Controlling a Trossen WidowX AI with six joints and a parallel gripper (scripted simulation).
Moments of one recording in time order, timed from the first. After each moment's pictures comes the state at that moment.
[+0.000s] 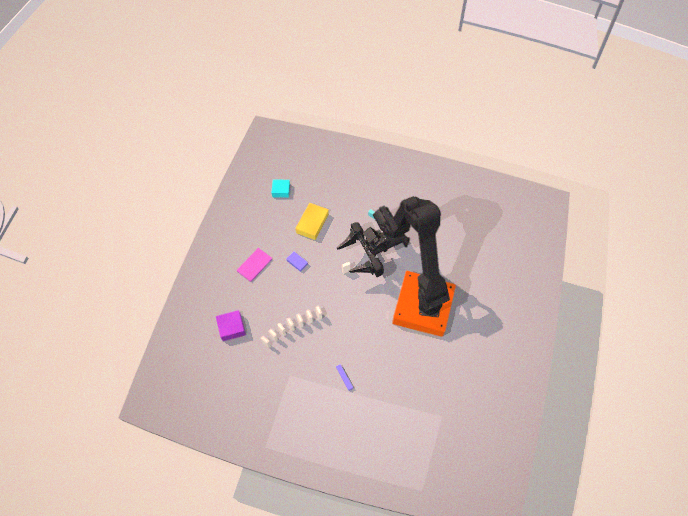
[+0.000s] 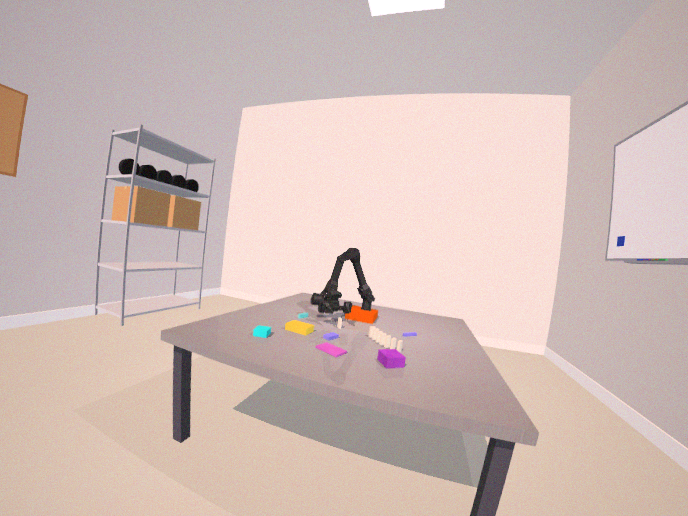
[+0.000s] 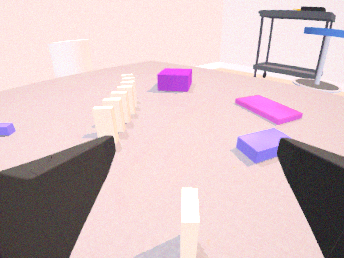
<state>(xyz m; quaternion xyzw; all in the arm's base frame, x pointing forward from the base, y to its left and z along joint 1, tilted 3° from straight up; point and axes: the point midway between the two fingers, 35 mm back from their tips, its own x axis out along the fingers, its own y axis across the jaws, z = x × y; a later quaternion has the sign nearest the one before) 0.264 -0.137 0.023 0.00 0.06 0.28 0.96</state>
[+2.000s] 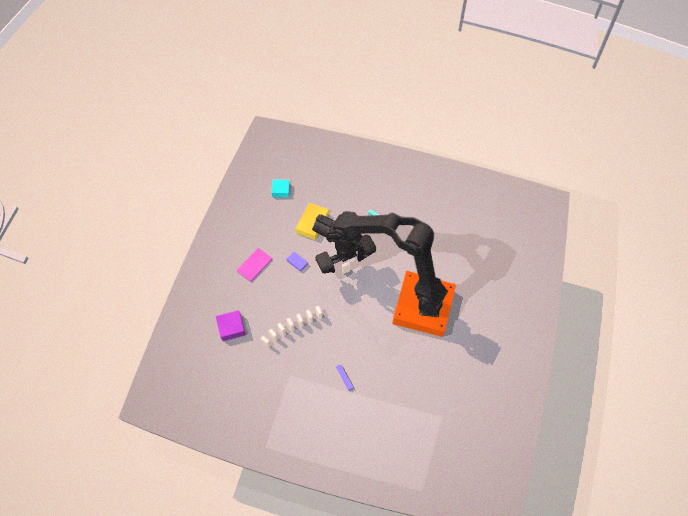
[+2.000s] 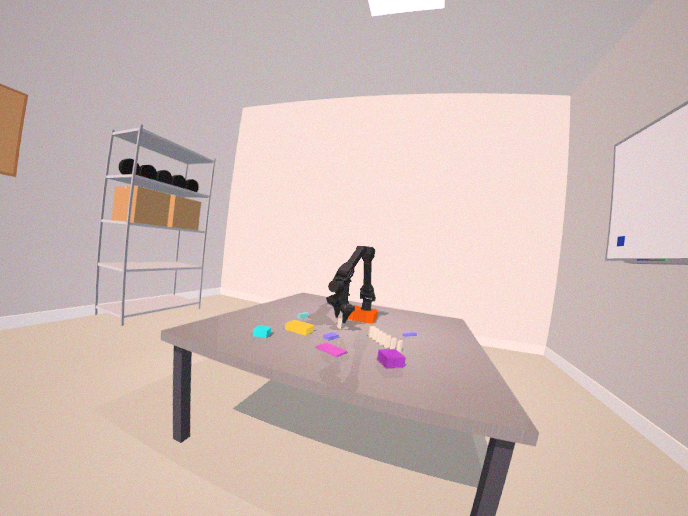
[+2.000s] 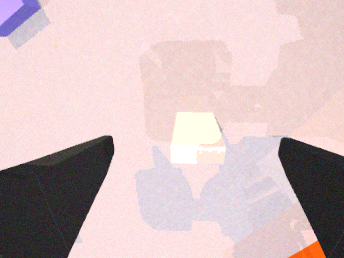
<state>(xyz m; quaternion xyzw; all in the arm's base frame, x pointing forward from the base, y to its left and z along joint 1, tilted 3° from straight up) 0.286 -0.121 0.013 0.34 0.63 -0.33 0.61</state>
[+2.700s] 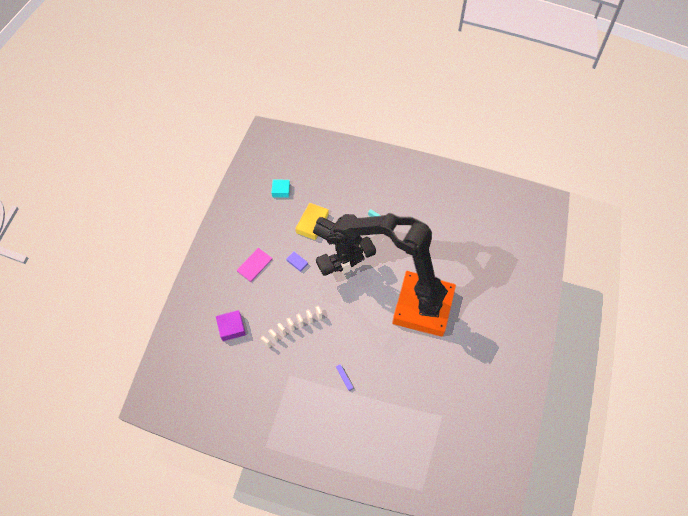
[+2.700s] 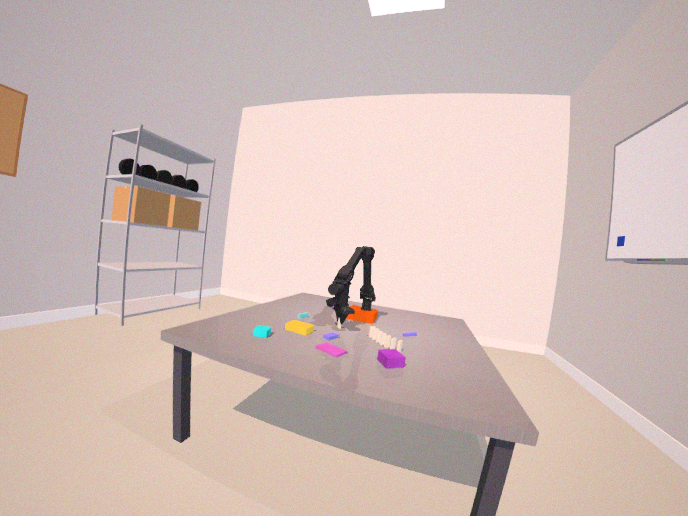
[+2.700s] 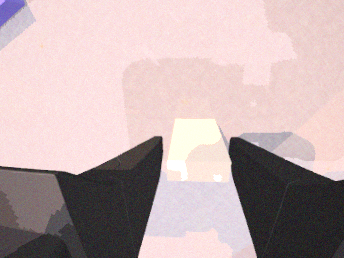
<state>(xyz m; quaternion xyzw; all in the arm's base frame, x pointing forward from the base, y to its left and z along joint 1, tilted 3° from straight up) 0.285 -0.121 -0.002 0.34 0.63 -0.33 0.61</state>
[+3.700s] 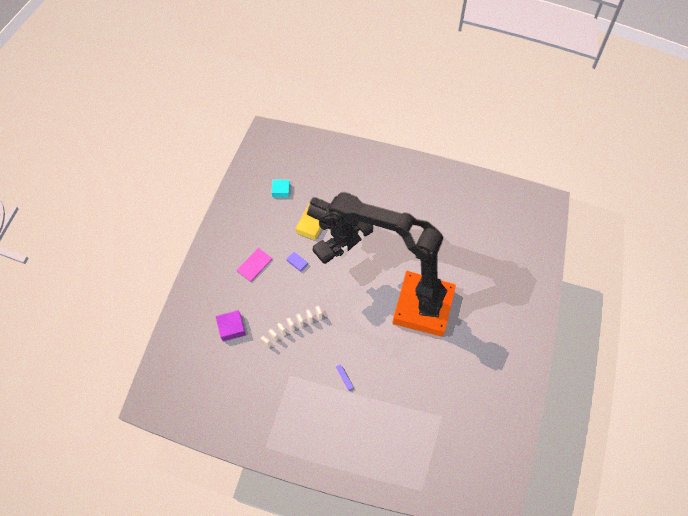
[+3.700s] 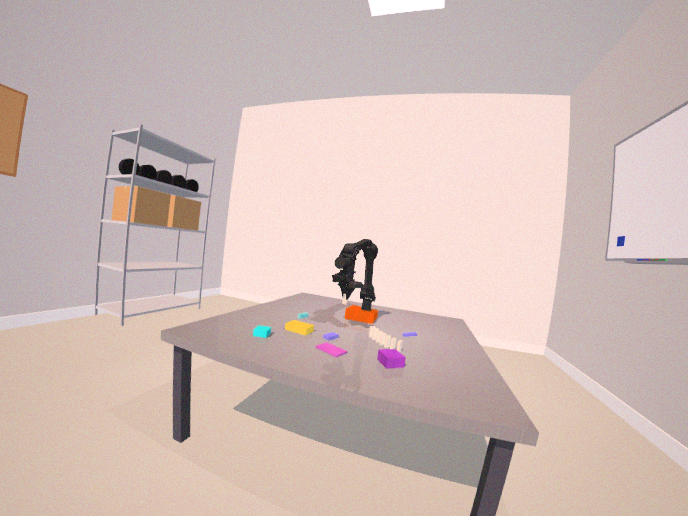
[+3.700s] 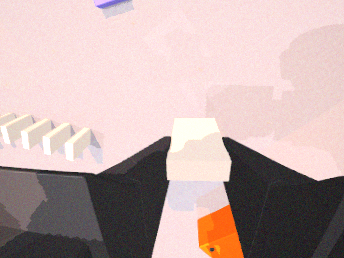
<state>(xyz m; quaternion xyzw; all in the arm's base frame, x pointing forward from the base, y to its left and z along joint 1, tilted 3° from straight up) 0.295 -0.109 0.130 0.28 0.66 -0.27 0.64</state>
